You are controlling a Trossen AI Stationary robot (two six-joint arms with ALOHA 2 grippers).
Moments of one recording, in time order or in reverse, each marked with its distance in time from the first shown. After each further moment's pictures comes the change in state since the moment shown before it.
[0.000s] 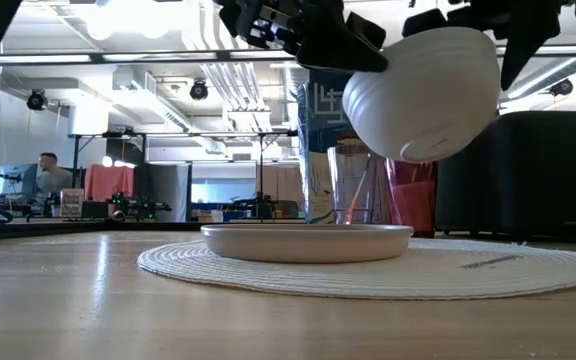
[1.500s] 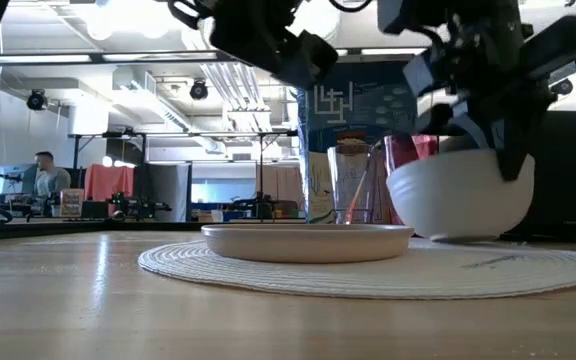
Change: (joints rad) left arm 0.010 -0.084 0.000 -0.421 0.063 -0.006; right arm -0.001 0.262 -0.080 0.098 -0.049 0.614
